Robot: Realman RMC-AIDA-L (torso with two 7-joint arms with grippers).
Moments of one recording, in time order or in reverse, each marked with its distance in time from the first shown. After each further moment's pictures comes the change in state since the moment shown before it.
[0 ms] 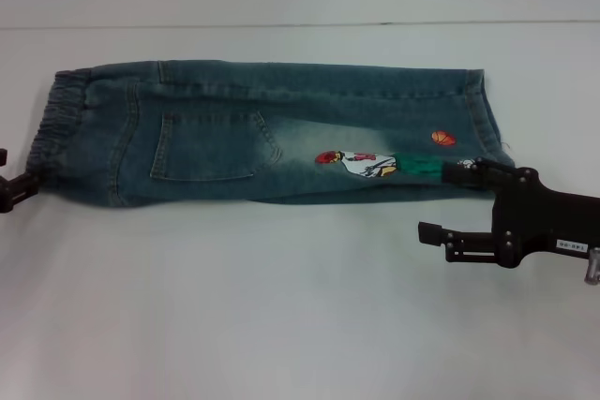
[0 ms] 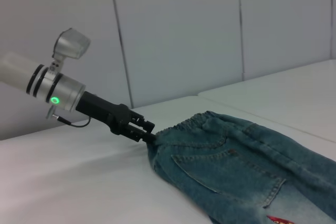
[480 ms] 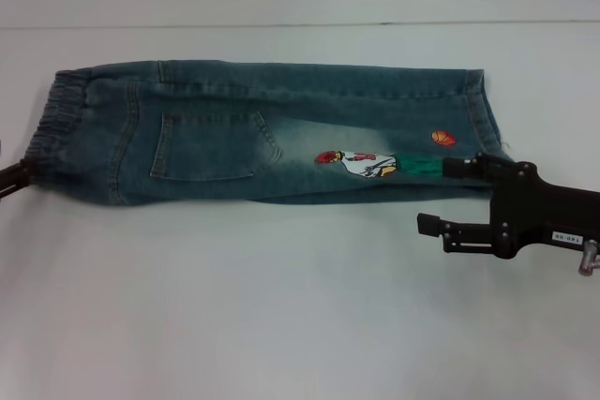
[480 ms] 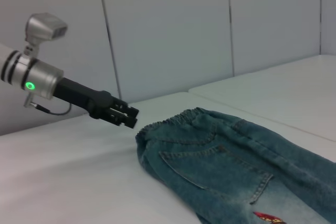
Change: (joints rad) left arm 0.022 0.014 -0.042 0.074 0.003 0.163 -0.059; right arm 0.010 0.000 -0.001 0.010 0.003 0.040 0.007
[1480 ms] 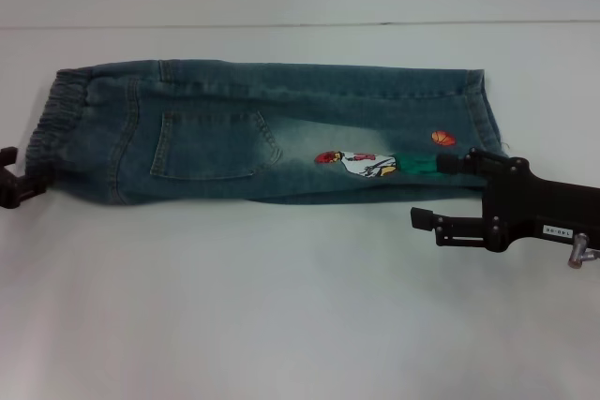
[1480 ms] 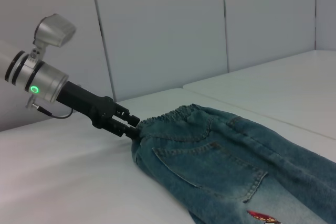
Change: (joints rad) left arm -0.069 0.004 0.044 -0.072 0.108 -0.150 -0.015; right arm 0.024 0.000 -0.002 0.024 -0.003 0.037 0.003
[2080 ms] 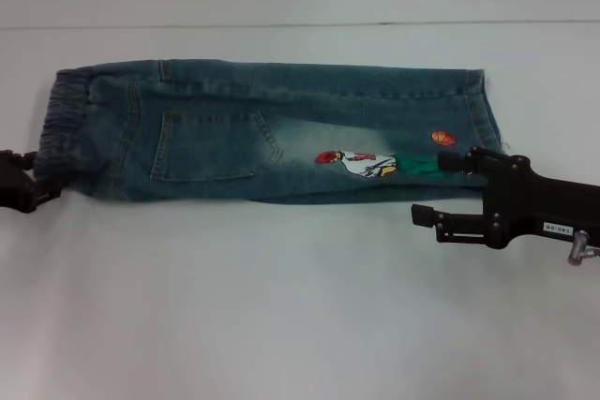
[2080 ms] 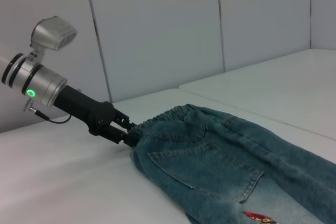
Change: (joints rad) left arm -0.017 0.006 0.027 -0.012 0.023 0.040 -0.002; right arm 0.001 0.000 0.002 0.000 0.003 0.007 0.011
